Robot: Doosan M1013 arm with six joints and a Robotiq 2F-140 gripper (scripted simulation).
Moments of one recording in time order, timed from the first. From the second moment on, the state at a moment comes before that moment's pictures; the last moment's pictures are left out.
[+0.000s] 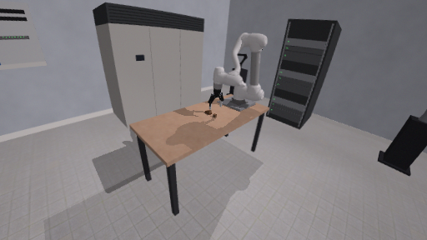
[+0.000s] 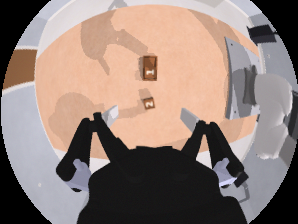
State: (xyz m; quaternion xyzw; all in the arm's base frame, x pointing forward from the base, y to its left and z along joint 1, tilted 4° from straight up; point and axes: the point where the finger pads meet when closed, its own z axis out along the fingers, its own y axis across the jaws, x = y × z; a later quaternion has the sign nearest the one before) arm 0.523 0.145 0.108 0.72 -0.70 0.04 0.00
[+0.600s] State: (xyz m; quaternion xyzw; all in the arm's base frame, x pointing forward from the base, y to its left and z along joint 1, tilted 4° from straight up) arm 0.523 0.145 0.111 0.88 -0.46 0.04 0.02
